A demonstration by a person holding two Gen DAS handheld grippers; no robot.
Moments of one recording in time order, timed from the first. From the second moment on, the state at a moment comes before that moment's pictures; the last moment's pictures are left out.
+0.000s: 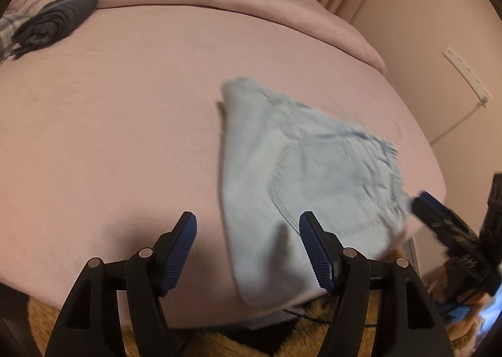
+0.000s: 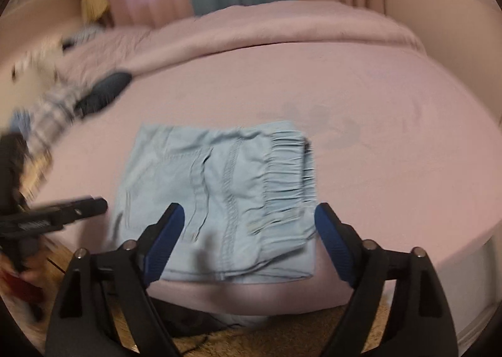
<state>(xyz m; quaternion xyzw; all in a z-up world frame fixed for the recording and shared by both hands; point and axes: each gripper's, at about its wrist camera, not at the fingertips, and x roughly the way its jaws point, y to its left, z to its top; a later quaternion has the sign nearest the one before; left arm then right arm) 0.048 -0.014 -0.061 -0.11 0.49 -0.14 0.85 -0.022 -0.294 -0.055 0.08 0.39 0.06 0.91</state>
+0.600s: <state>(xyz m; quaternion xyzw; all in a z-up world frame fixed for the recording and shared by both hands) 0.087 -0.048 -0.096 -0.09 0.50 -0.18 0.84 0.038 -0.297 -0.119 0.16 0.46 0.15 0.86</state>
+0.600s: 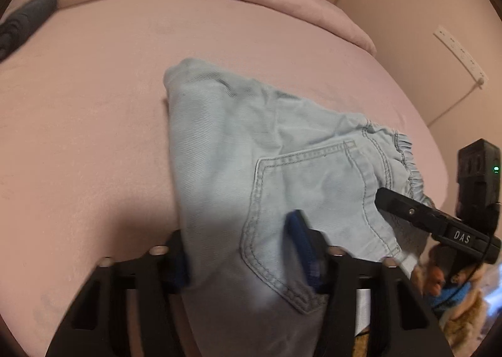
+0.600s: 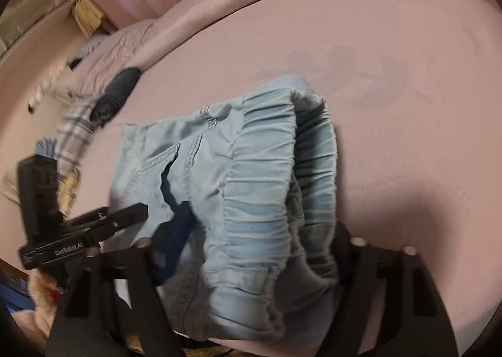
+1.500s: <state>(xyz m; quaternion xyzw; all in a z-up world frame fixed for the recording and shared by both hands) 0.160 0.015 -0.072 -0.11 0.48 -0.10 0.87 0.129 -0.233 -0.114 0.12 0.47 0.09 0.87</state>
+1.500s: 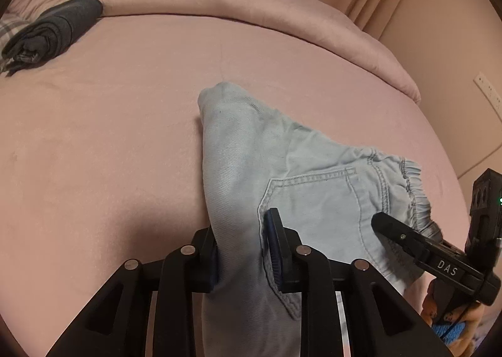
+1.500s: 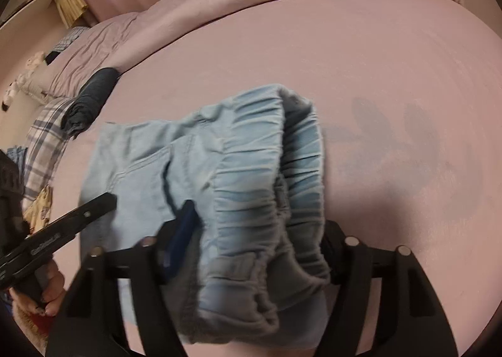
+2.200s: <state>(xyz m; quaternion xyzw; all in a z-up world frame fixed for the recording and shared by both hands) 0.044 0.021 0.000 -0.12 0.38 -0.03 0.92 0.044 -0.243 -0.035 0.06 0.37 0.02 0.93</state>
